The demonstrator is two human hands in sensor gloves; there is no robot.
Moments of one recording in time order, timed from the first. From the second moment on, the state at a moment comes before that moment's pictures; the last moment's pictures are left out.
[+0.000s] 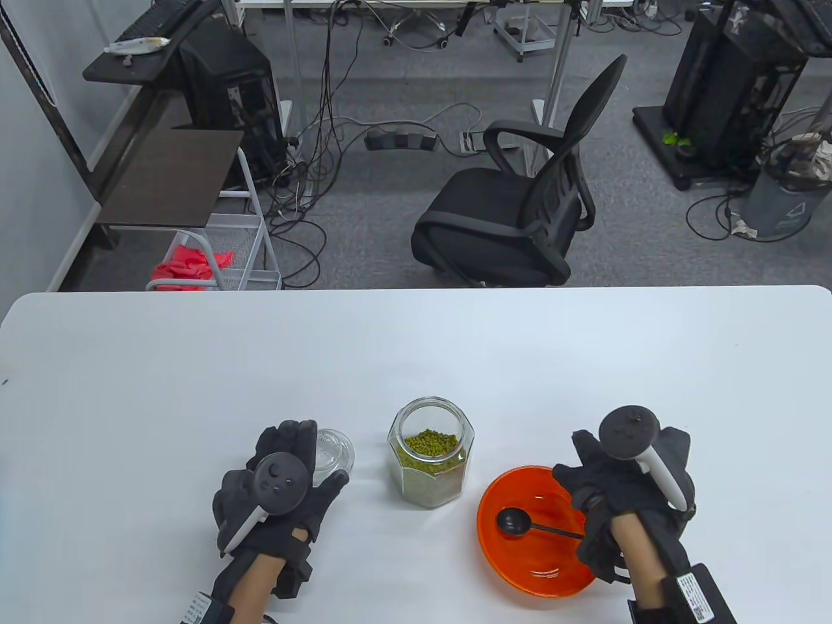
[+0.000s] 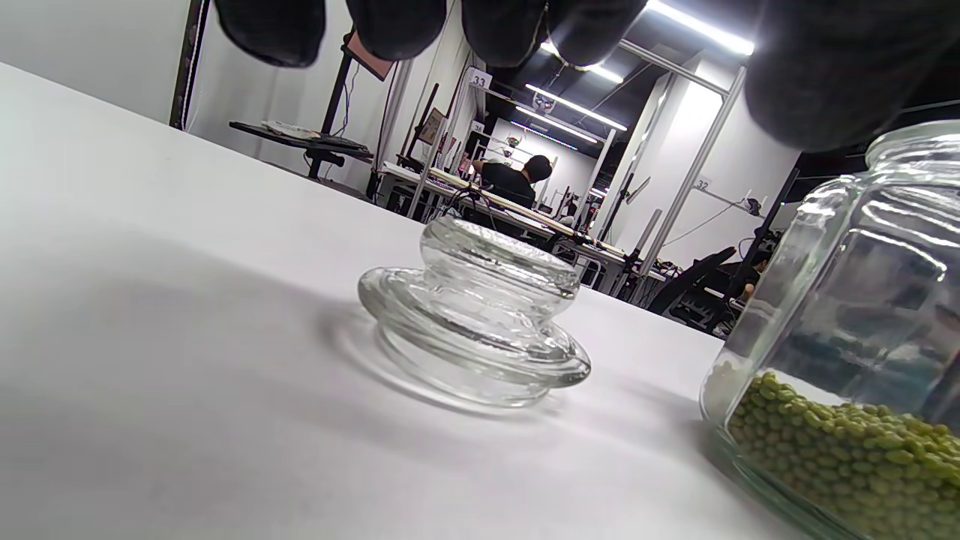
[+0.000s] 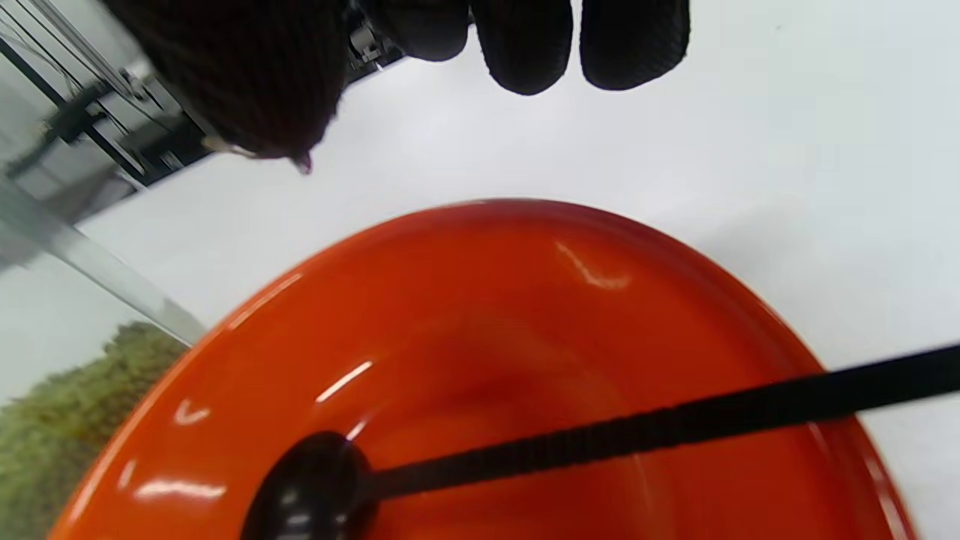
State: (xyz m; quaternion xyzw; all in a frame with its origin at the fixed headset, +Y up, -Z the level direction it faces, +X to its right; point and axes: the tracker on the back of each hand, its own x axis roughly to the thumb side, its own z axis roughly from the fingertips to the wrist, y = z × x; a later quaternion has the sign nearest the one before) left_hand -0.213 -0.719 -0.310 -0.01 -0.05 0.20 0.98; right_hand 0.231 -0.676 -0.335 -0.14 0.20 0.95 0.21
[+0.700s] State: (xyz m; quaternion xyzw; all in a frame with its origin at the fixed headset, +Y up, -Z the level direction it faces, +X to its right) left_hand -0.227 -0.728 -0.313 -0.03 -0.03 0.21 0.98; right_hand 0.222 -0.726 -0.372 -0.17 0.30 0.93 0.14
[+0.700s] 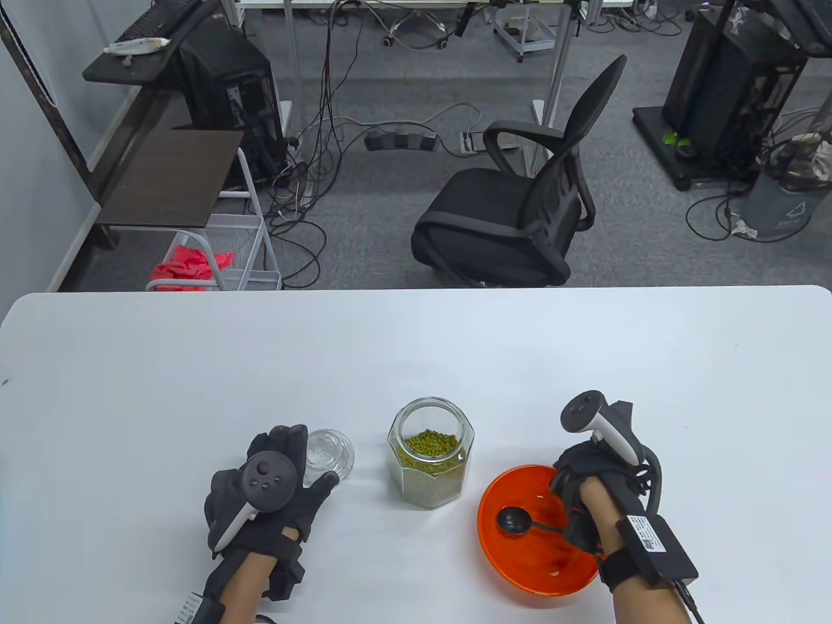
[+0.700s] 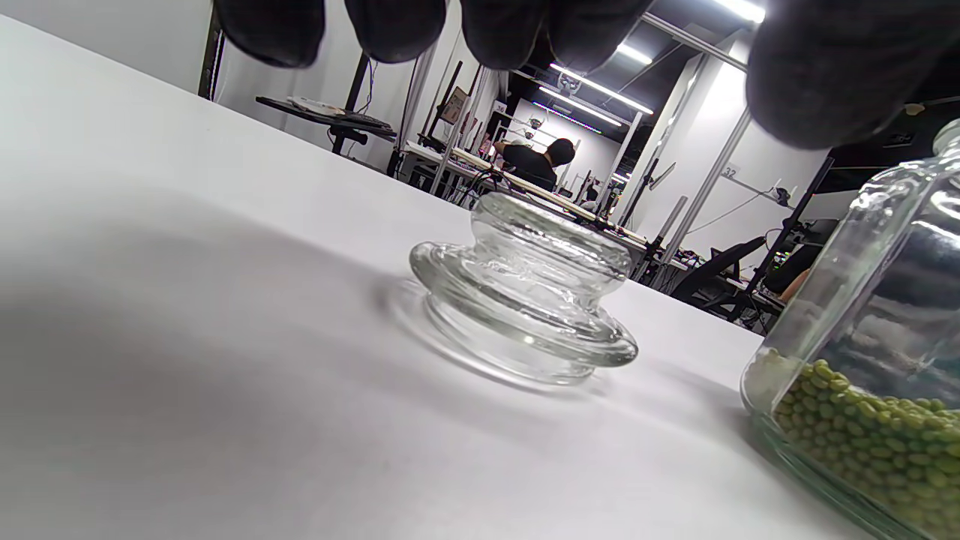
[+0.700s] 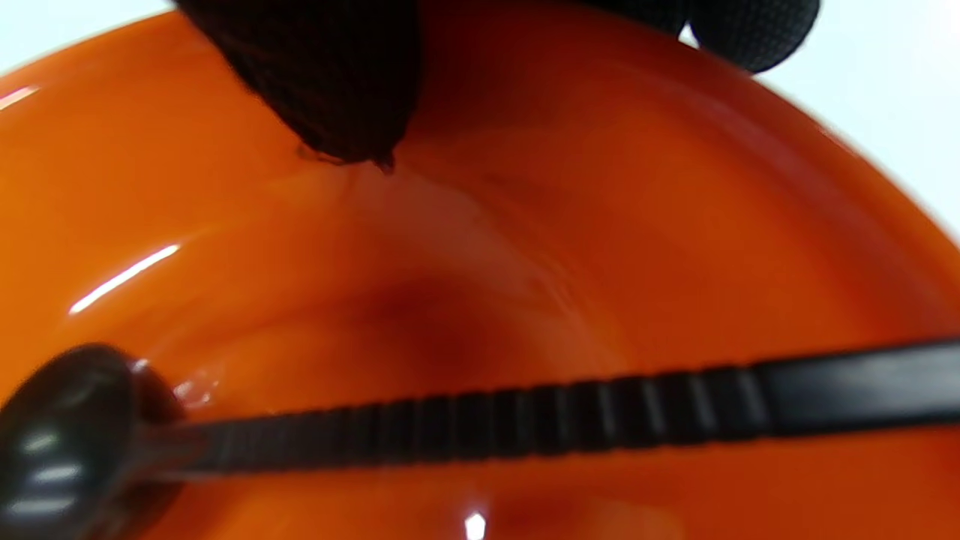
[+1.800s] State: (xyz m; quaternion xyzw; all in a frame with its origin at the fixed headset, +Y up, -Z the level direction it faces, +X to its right) left_hand -0.229 -0.733 -0.313 -0.05 -0.03 0.26 0.96; right_hand 0.321 -0.701 -0.333 -0.29 0.14 0.86 0.40
